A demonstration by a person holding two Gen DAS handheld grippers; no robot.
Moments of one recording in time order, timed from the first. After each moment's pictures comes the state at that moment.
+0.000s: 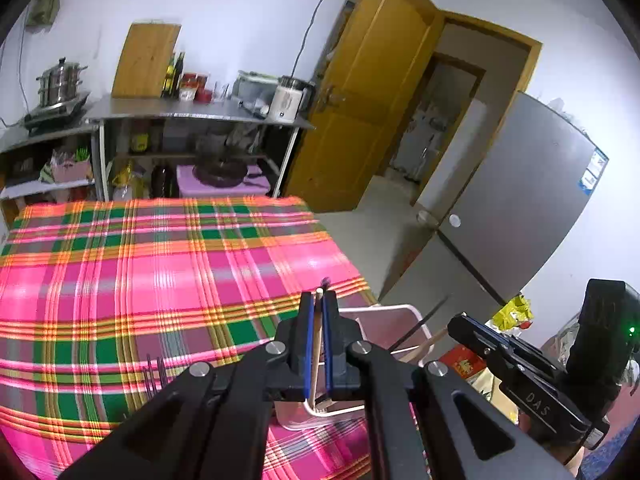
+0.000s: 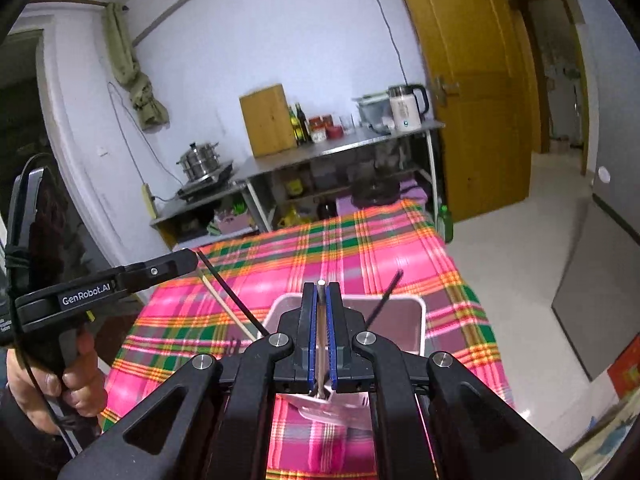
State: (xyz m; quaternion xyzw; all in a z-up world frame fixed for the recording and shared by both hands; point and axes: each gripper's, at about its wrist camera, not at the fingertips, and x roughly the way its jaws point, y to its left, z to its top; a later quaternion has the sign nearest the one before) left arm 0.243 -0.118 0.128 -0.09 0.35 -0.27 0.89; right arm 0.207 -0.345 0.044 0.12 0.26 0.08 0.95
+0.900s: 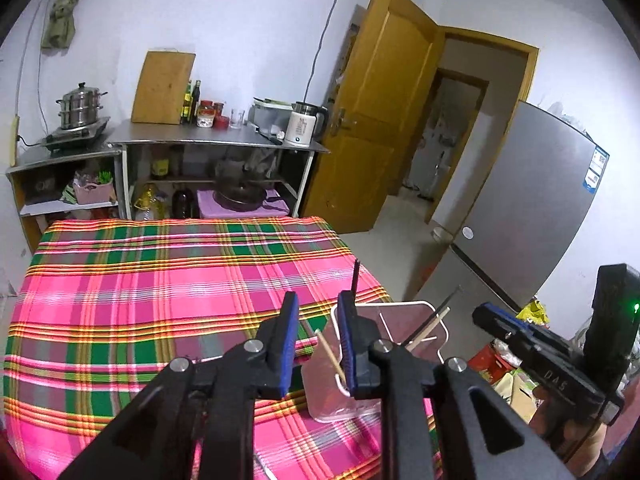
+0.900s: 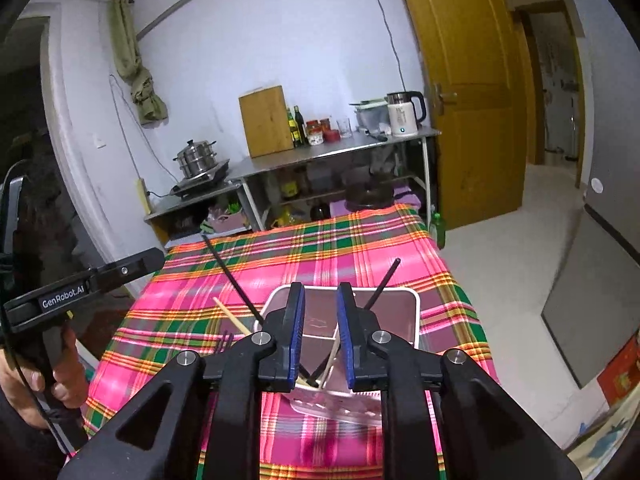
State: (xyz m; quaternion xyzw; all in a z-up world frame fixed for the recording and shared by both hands) left arm 0.202 -0.079 0.145 -0.08 0.30 -0.24 0.92; right arm 0.179 -0.335 0.057 0.09 0.24 0.07 0.96
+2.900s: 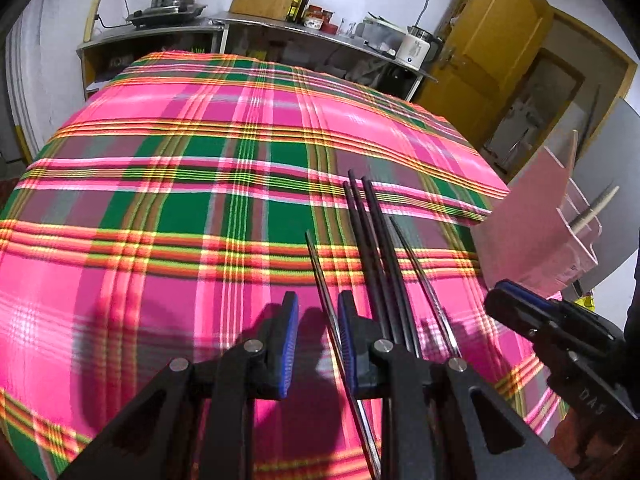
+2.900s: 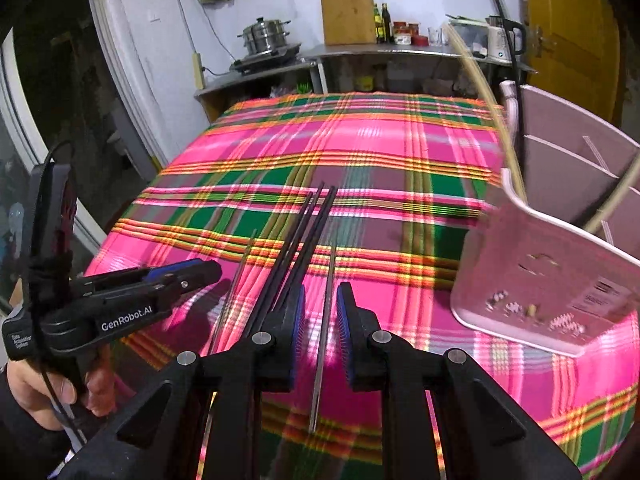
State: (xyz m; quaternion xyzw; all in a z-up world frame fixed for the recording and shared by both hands) left arm 0.196 0.024 -0.051 -0.12 0.45 -0.11 0.88; right arm 0.218 -0.178 -0.095 0.00 0.40 0.18 0.90
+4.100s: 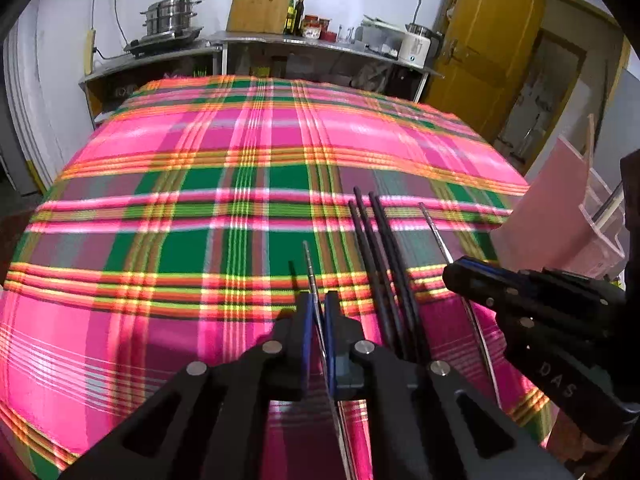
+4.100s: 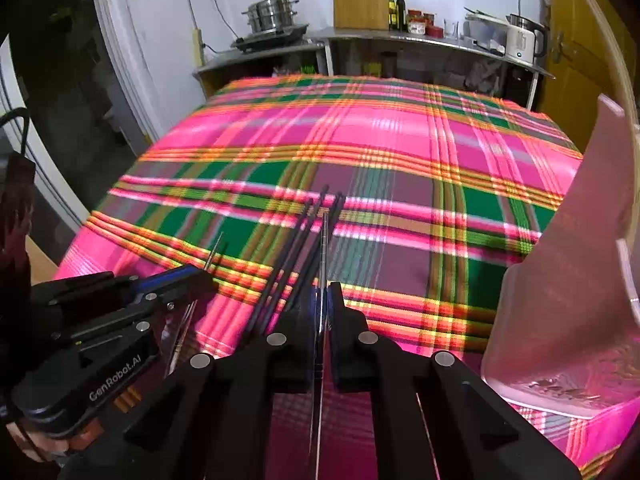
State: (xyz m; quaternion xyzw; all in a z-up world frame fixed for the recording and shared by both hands) left arm 0.204 0.009 -0.038 -0.06 0.43 -0.08 0.90; right arm 0.259 -0.156 -0.105 -0.03 0.41 0.19 0.89
